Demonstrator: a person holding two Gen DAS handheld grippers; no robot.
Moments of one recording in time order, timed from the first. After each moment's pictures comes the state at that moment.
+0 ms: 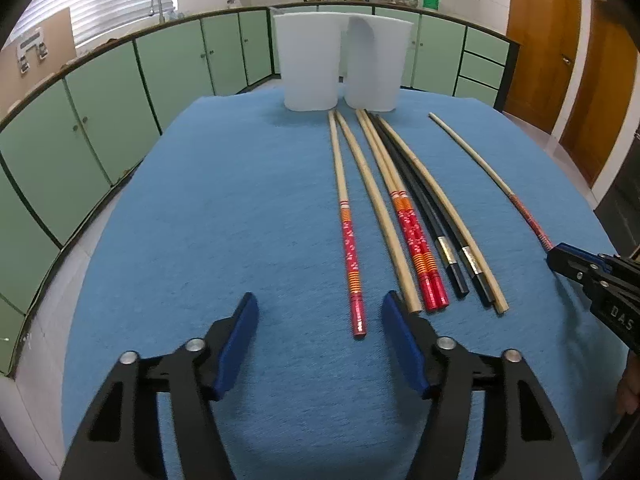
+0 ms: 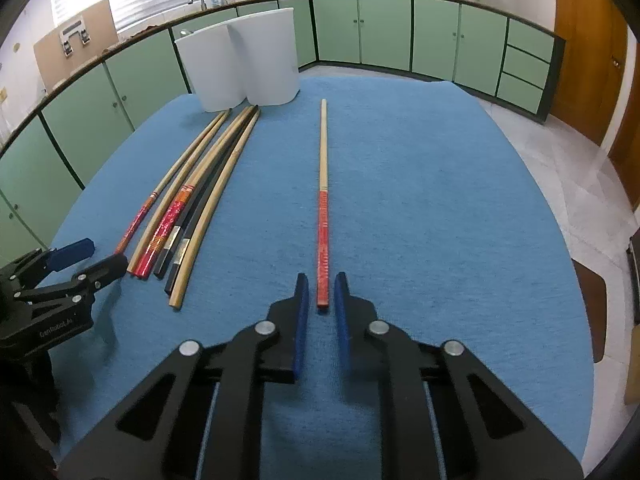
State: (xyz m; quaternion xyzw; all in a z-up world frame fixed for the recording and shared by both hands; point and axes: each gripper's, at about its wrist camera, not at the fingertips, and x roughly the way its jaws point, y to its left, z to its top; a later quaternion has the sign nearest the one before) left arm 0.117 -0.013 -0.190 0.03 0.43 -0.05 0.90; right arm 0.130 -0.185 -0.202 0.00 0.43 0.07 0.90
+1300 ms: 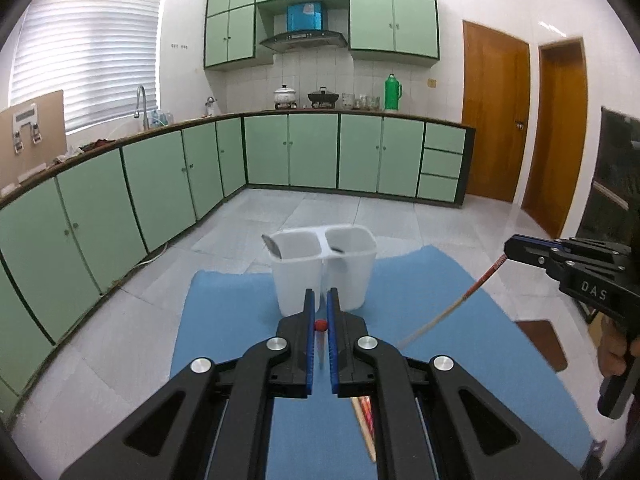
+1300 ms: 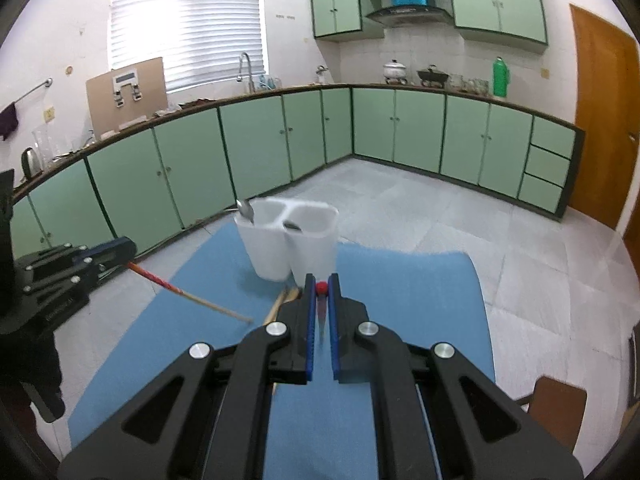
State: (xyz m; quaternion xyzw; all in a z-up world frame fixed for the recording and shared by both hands) left arm 0.146 0.001 -0.007 0.02 0.25 -0.11 0.96; right arm 0.174 -0.181 -0.007 -0.02 0.28 0.15 0.95
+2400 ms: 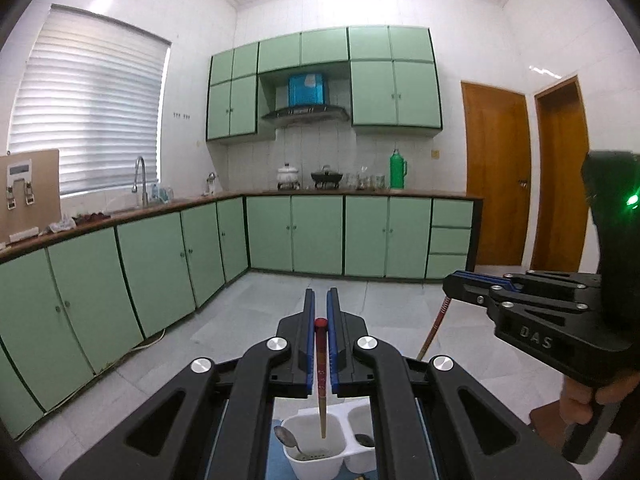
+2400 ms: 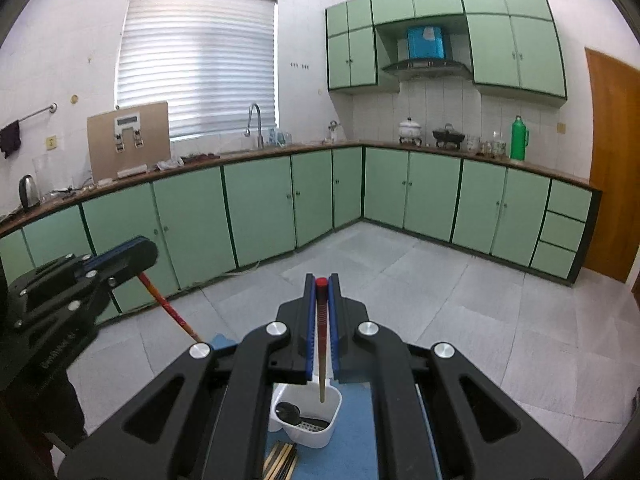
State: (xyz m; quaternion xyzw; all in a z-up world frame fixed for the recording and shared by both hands) left arm 0.289 -0.018 0.078 0.03 0.12 -0.11 0.99; right arm 0.339 -0.160 0.072 -0.02 0.20 0.16 0.97
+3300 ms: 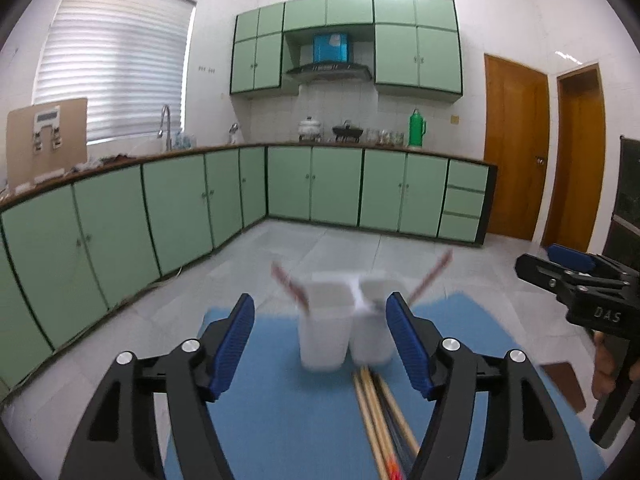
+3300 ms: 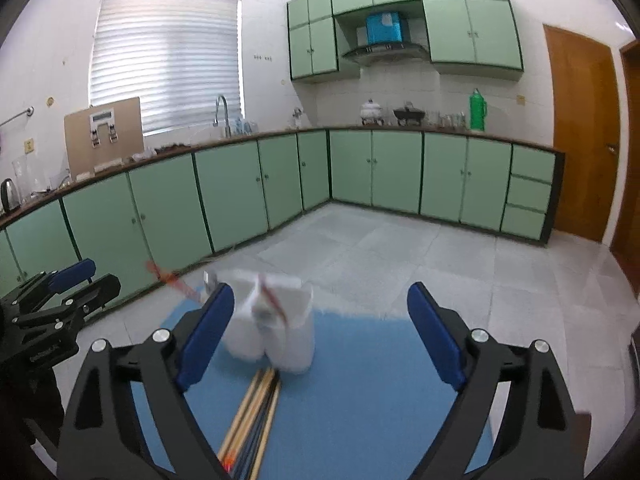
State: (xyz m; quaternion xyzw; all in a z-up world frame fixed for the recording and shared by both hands) left arm 0.181 0.013 -0.024 0.00 0.20 -0.07 0.98; right arm 0.213 -0.182 -0.021 0.01 0.22 0.09 0.97
